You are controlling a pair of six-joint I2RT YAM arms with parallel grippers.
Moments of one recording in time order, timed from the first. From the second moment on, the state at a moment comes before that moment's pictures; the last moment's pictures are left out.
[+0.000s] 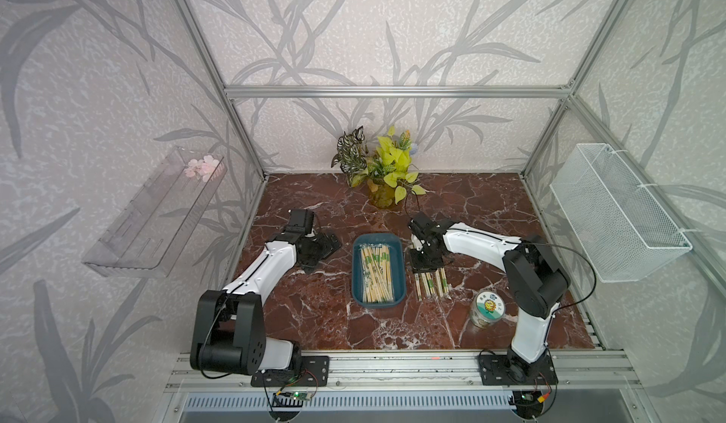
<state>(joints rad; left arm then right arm) -0.09 1.40 0.88 -0.60 0.28 -0.73 0.65 1.88 1.26 -0.78 -0.16 0.53</state>
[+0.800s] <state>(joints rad) -0.09 1.40 0.87 -0.59 0.28 -0.73 0.81 1.87 1.59 -0.82 -0.19 0.51</state>
